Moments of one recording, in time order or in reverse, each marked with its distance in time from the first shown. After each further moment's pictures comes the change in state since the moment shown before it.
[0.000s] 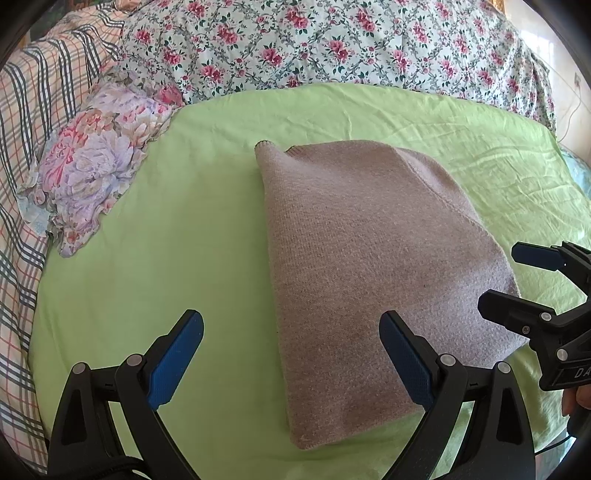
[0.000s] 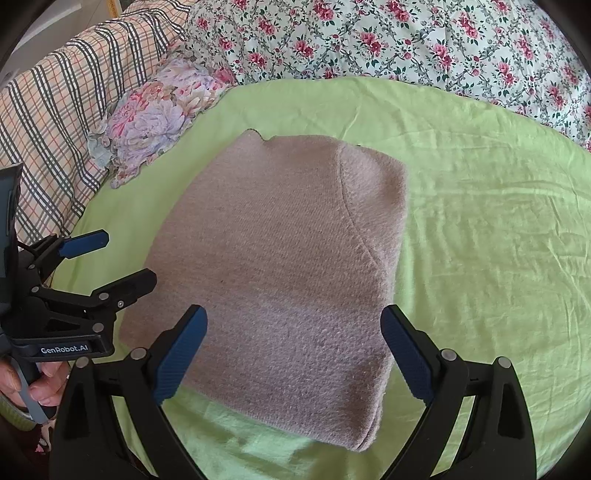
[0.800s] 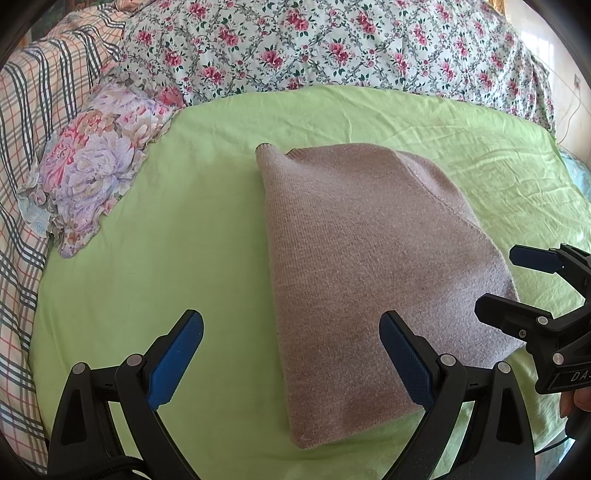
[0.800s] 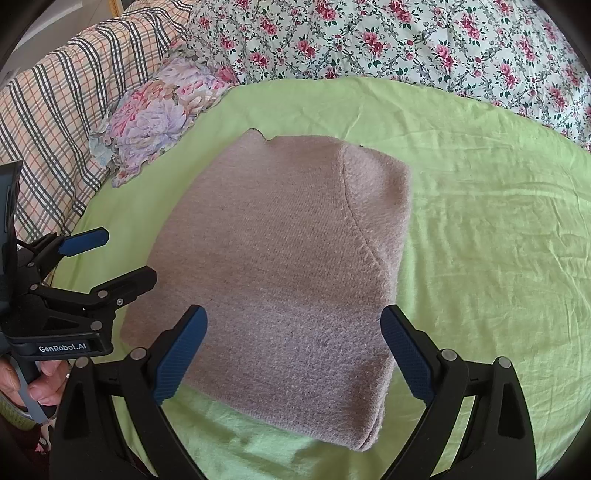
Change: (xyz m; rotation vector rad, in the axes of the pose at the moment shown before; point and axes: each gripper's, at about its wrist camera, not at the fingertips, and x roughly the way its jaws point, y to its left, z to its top) left arm -0.002 0.000 0.001 -0.003 -0.006 -0.003; right arm 0.000 0.005 -0.001 0.001 -0.001 0.002
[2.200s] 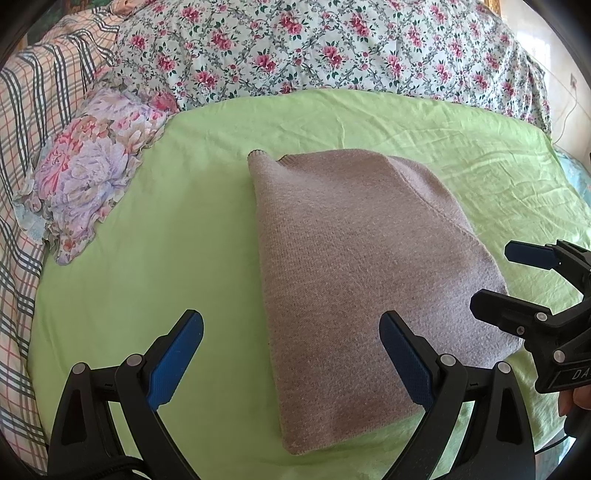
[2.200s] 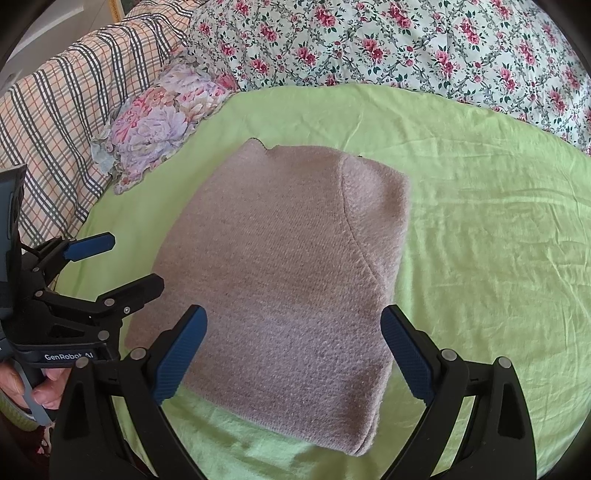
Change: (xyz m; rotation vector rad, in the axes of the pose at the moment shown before) left arm -0.002 -0.006 0.008 0.007 -0.004 -0.015; right arm -0.004 -0.004 0.005 0.007 -0.013 0.014
